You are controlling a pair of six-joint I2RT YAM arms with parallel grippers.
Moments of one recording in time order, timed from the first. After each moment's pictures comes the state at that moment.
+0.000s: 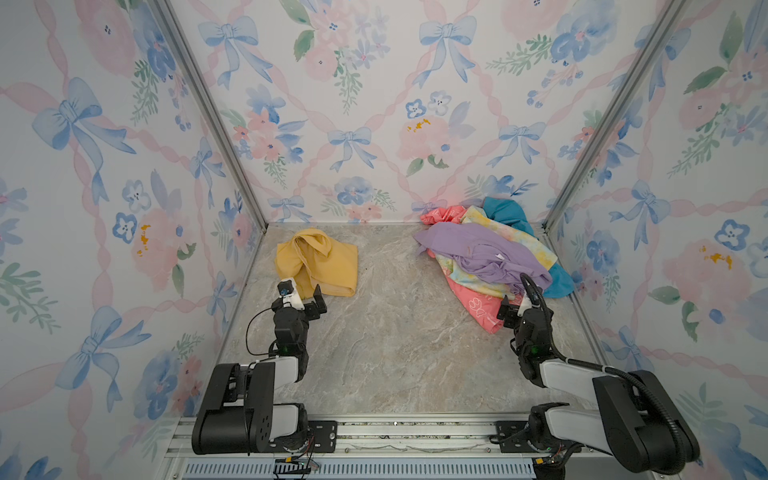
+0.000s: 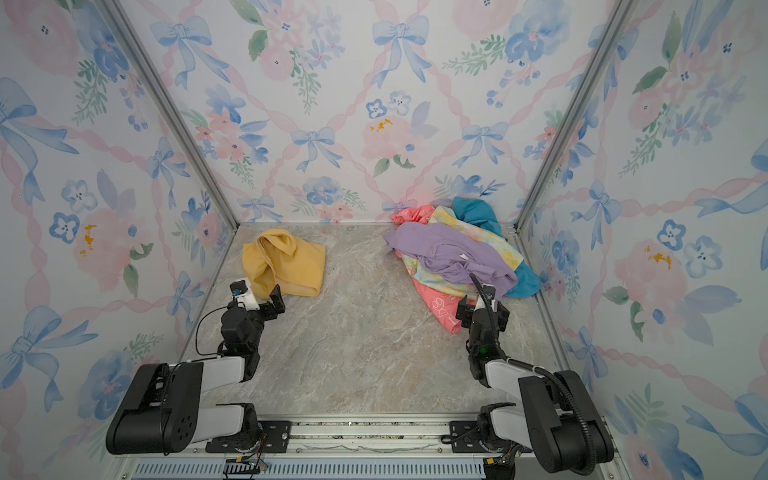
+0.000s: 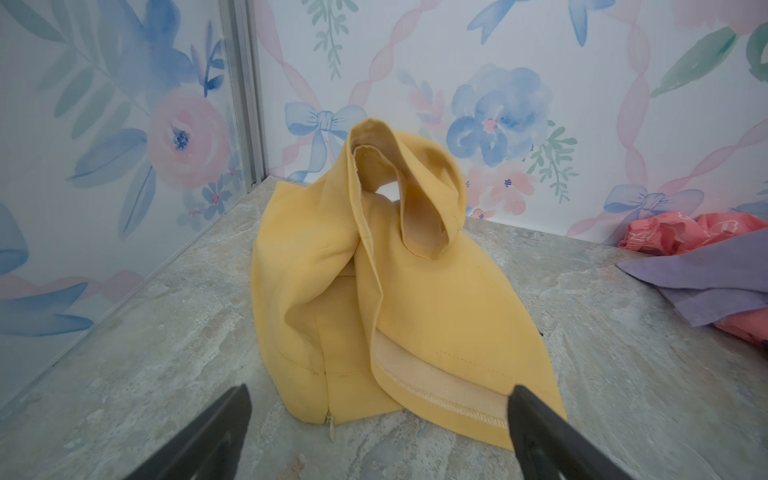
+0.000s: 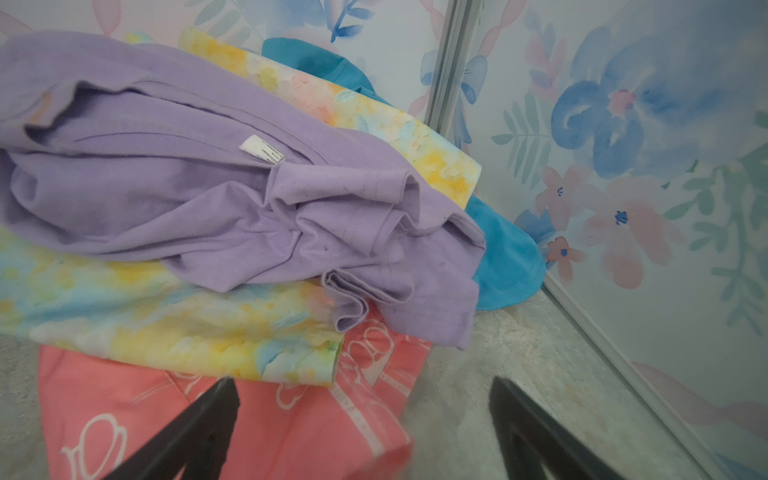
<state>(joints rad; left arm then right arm) 0.04 1.33 0.20 0.99 -0.10 -0.15 0.16 1.28 0.22 0.76 0.43 0.05</state>
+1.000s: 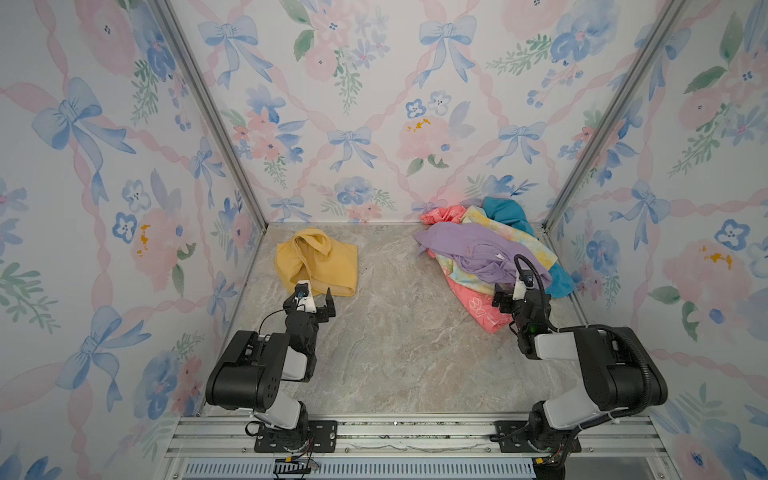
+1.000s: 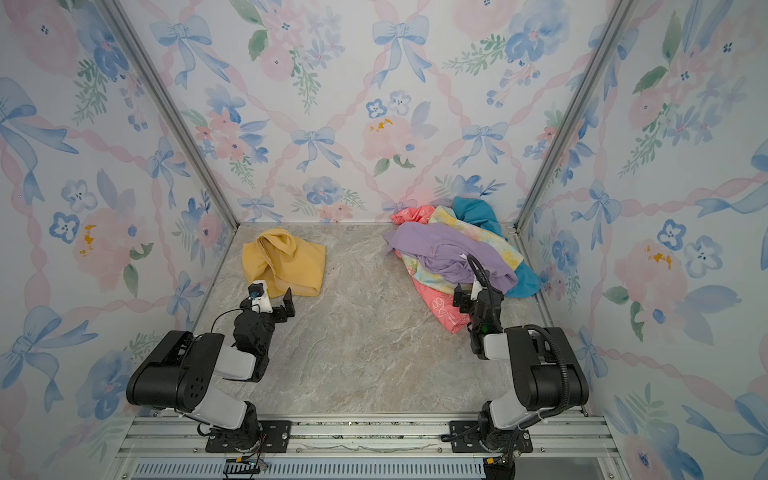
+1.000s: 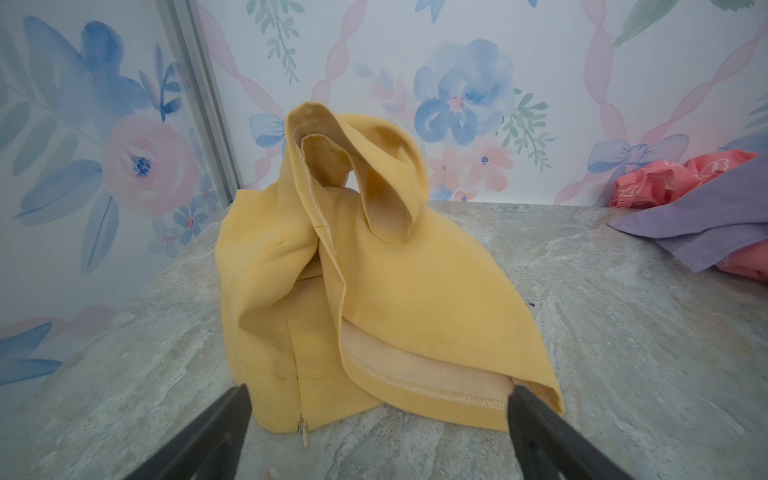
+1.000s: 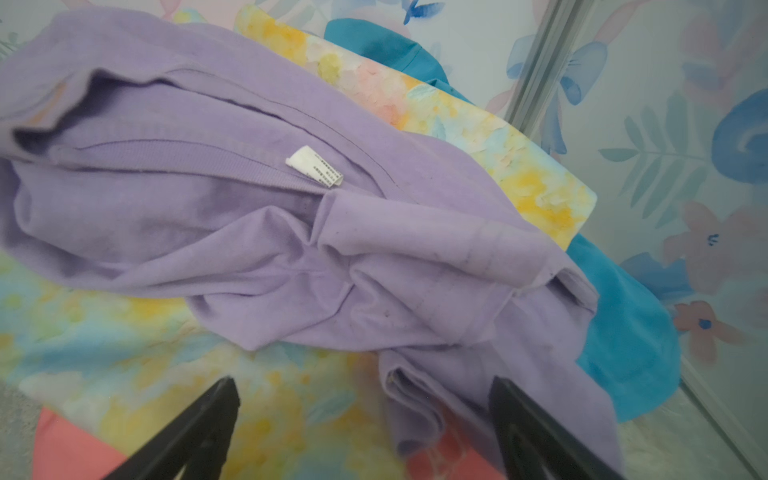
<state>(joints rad) -0.08 1.55 0.18 1.25 -0.15 -0.02 0.04 1.56 0.39 0.84 0.13 0.00</state>
